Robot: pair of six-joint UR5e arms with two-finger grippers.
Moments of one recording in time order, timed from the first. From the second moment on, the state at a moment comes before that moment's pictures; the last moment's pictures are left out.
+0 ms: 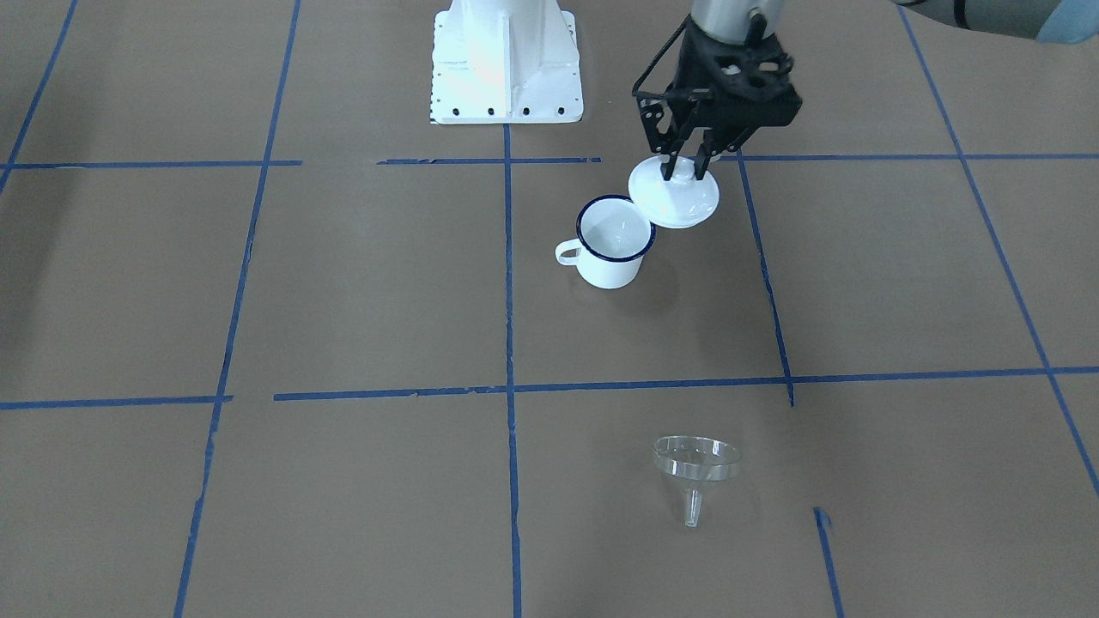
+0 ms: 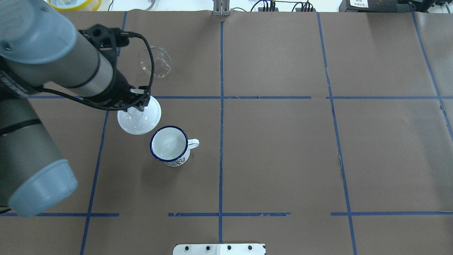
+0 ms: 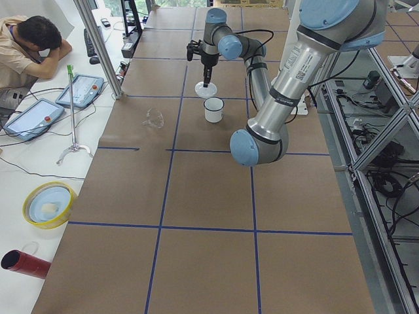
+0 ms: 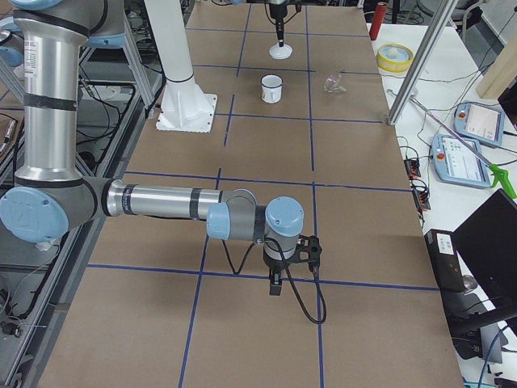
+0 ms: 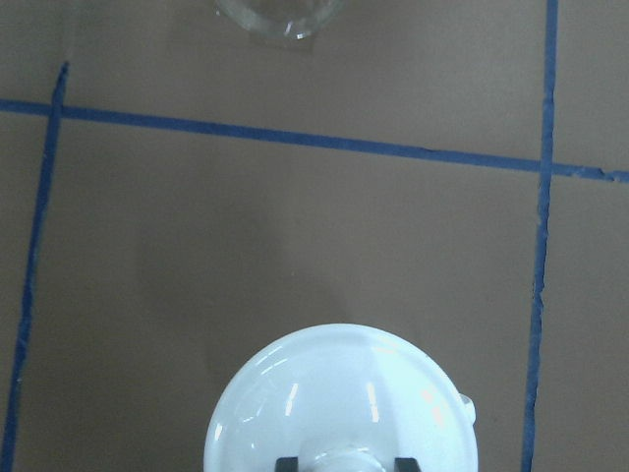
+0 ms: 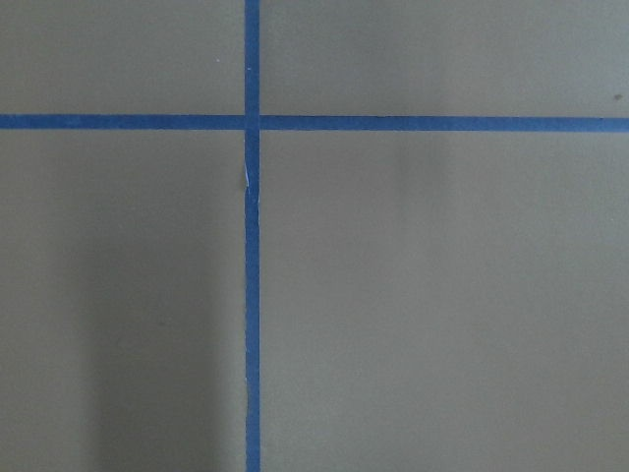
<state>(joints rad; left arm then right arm) -0.77 -2.11 -2.21 -1.17 -1.96 -1.02 1.57 -1.68 1.66 -1.57 2.29 0.01</state>
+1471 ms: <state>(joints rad) -0.66 -1.84 -1.83 -1.77 -1.99 -0.86 1.57 -1.68 1.66 -1.57 2.29 0.01</state>
